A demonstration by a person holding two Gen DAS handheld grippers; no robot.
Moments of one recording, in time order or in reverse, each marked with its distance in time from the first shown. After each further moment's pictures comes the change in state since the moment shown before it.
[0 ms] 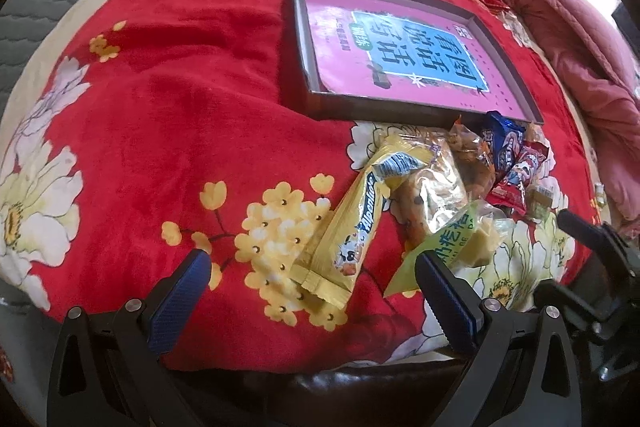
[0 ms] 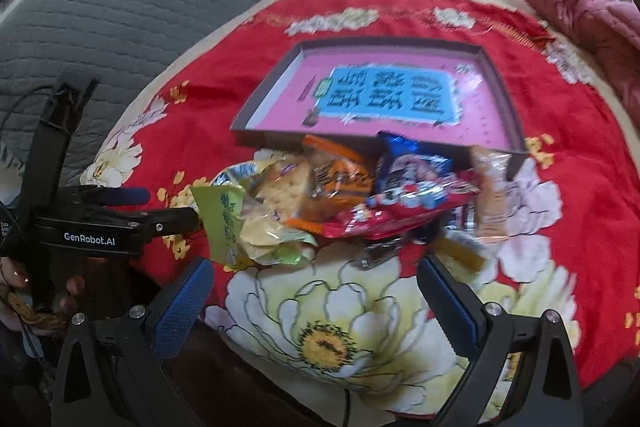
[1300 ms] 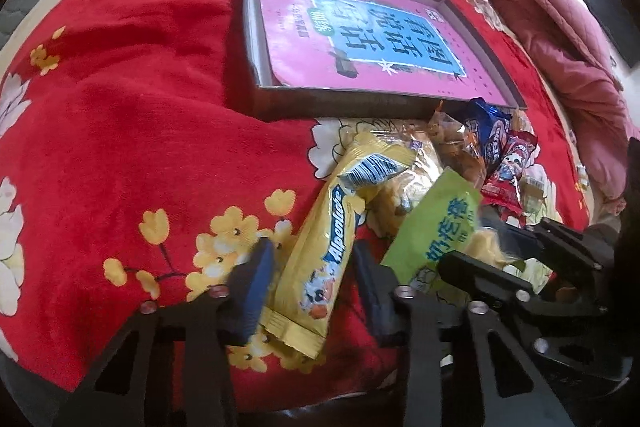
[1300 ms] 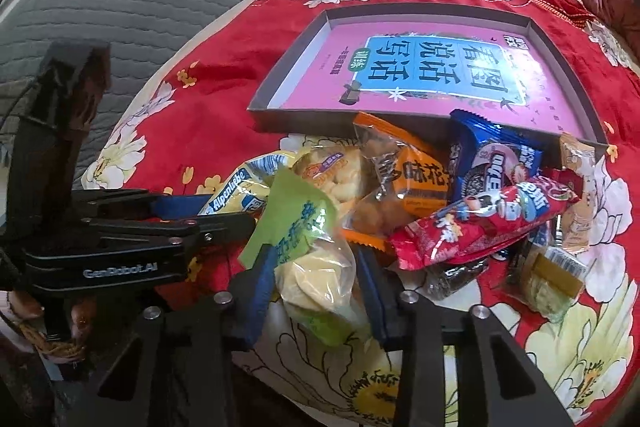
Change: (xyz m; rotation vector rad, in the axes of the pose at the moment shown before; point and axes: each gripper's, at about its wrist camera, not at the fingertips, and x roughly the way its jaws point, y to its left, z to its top) left arm 0.038 -0.015 0.014 0.078 0.019 -0.112; right arm 0.050 0.019 0.010 0.015 0.055 0.069
